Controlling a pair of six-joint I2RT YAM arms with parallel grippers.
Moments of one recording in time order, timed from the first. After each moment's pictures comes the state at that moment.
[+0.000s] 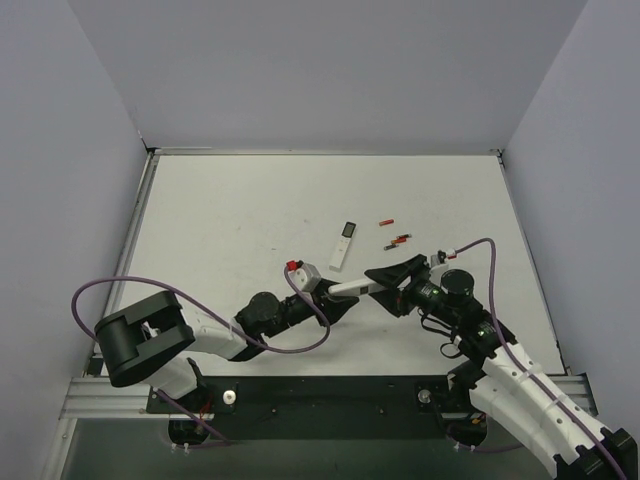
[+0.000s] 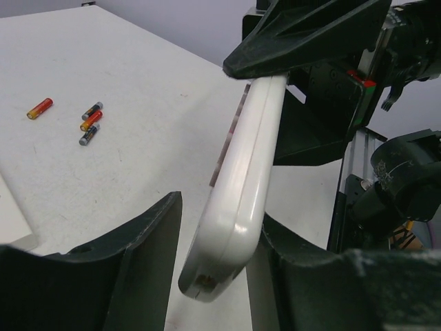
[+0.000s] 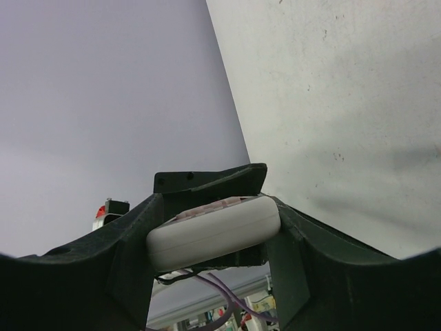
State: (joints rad) left arm -1.06 1.51 0.35 1.28 0.03 -0.32; right arm 0.49 0.60 0.33 -0.04 -0.29 1.55
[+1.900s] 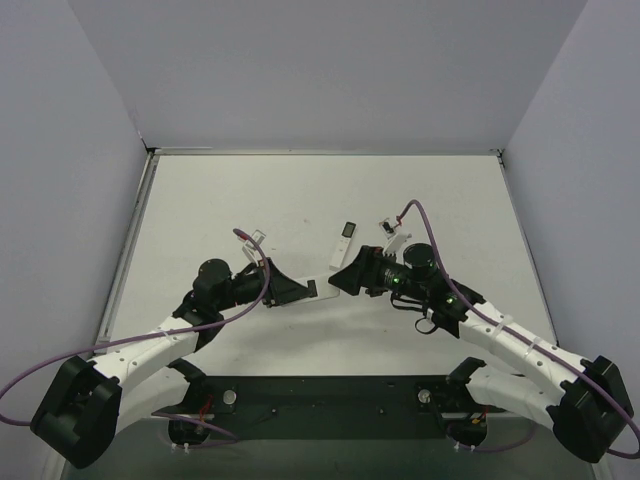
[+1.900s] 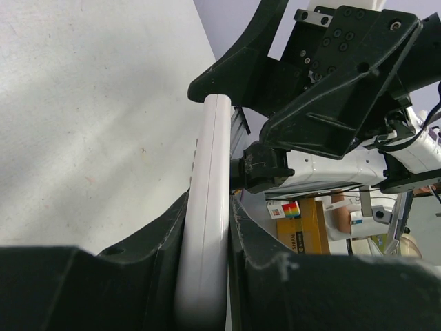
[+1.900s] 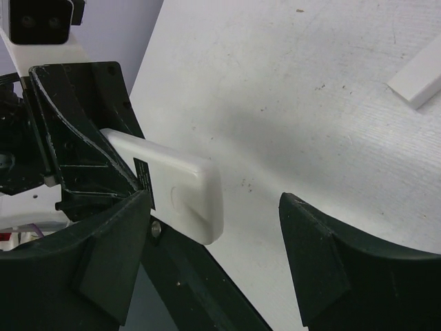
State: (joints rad) left arm -0.56 1.01 0.33 0.56 0.64 -1.07; right arm 0.68 0.97 0.56 0.06 -0.28 0.71
